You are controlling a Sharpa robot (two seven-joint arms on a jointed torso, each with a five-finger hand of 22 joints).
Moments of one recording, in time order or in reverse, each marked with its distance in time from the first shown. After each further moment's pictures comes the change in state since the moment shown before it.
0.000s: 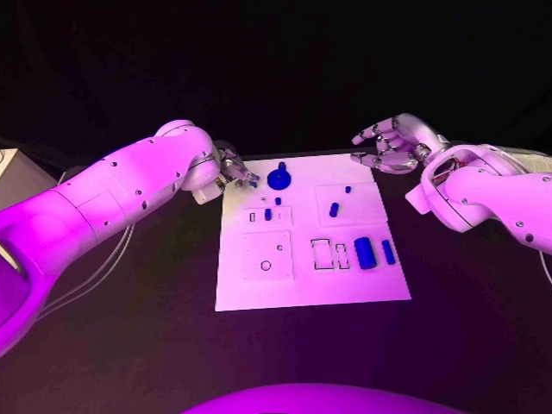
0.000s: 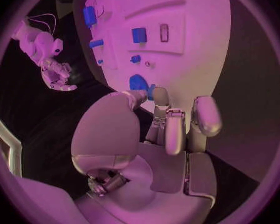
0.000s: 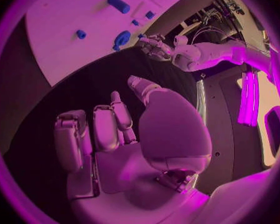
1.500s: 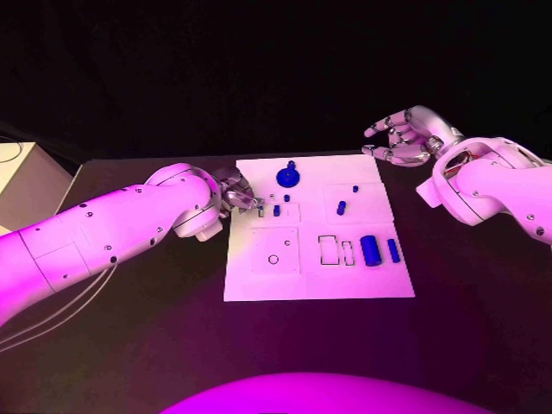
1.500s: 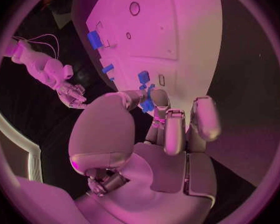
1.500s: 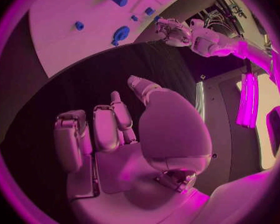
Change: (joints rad) left arm -0.143 -0.210 -0.060 0.404 -0.067 -0.257 0.028; left_hand -0.078 -0.033 0.094 -0.064 0.003 0.007 -0.002 0.015 0.025 0.041 -0.009 0.020 0.026 0.000 -0.007 0.005 0.000 0.000 0.024 -0.009 0.025 0.042; right arm -0.006 -0.013 -0.001 -0.023 0.000 0.004 0.000; right_hand 0.000 0.000 0.000 0.000 0.000 0.000 0.000 0.000 0.000 0.000 0.000 0.000 0.000 0.000 0.000 0.000 0.002 0.000 0.000 0.000 0.000 -0.001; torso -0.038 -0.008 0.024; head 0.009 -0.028
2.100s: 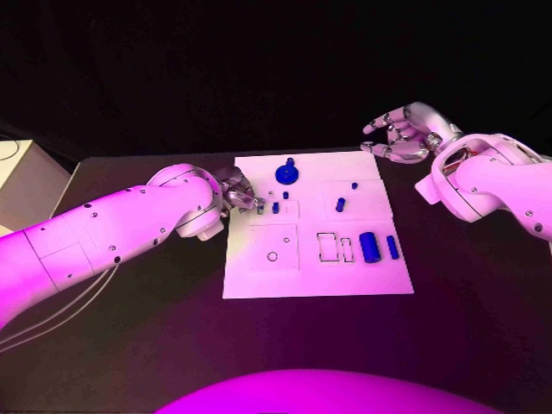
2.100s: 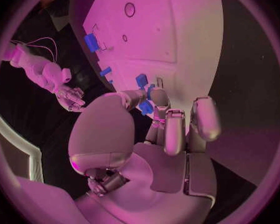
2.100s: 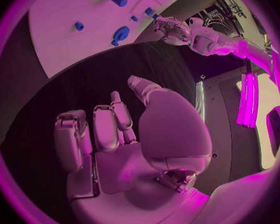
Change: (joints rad) left arm -0.003 0.018 -0.011 -0.020 -0.023 -0.002 0.009; left_hand -0.004 -0.004 0.001 -0.001 -0.001 0.005 -0.002 0.000 0.000 0.003 0.004 0.000 -0.002 0.000 0.000 0.000 0.000 0.000 0.000 0.000 0.000 0.000; right arm 0.000 0.000 0.000 0.001 0.000 0.000 0.000; right_hand 0.000 0.000 0.000 0.000 0.000 0.000 0.000 0.000 0.001 0.000 0.000 0.000 0.000 0.000 0.000 0.000 0.000 0.000 0.000 0.000 0.000 0.001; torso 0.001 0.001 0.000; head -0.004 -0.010
